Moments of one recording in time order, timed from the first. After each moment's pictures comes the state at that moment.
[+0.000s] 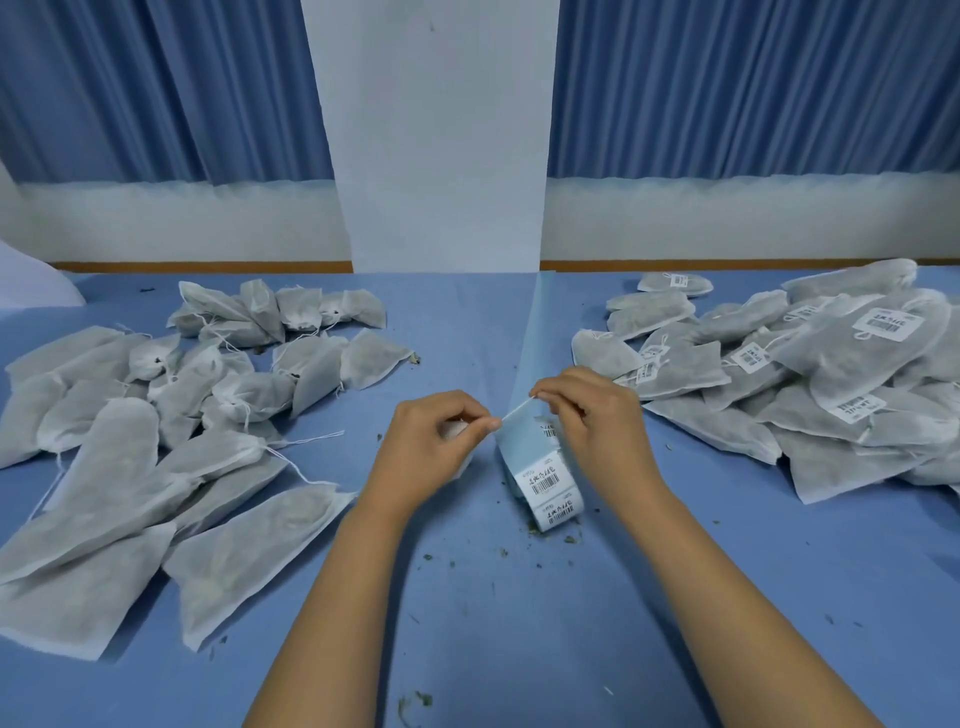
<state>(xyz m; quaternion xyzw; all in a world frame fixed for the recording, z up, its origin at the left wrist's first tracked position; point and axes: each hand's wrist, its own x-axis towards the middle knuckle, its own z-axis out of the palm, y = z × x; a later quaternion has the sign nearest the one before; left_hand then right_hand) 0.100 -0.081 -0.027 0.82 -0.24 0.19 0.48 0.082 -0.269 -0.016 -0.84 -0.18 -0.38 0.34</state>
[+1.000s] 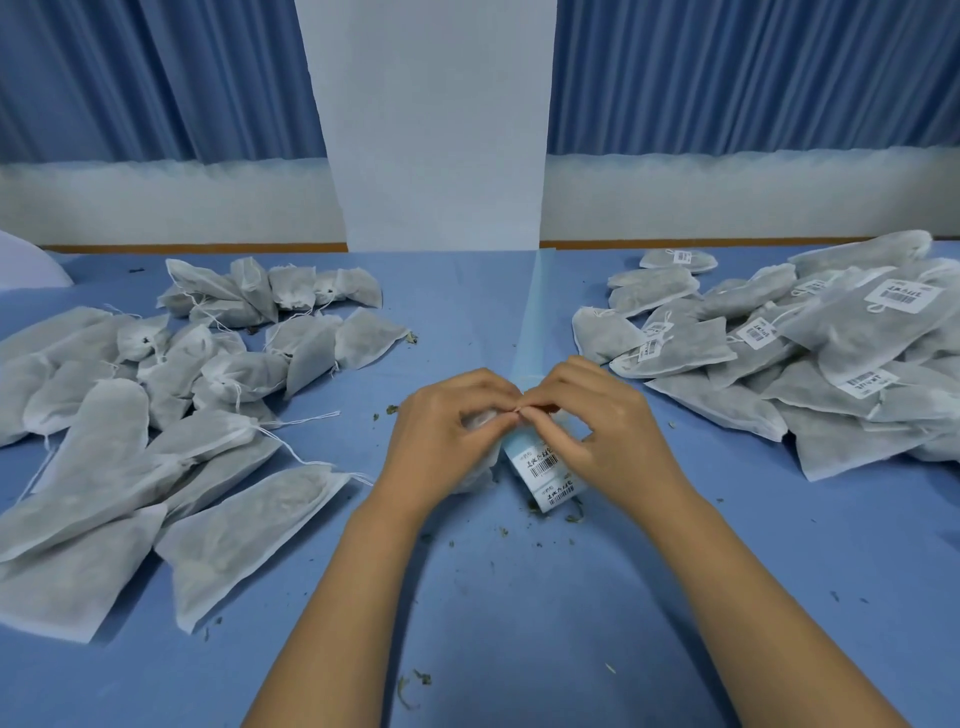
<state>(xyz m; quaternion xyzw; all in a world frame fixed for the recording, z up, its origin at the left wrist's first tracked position) 0.081 -0.098 -0.022 0.81 -0.29 0.19 0.47 0.053 -0.267 -0.007 -0.83 -0.30 -0.39 0.27</state>
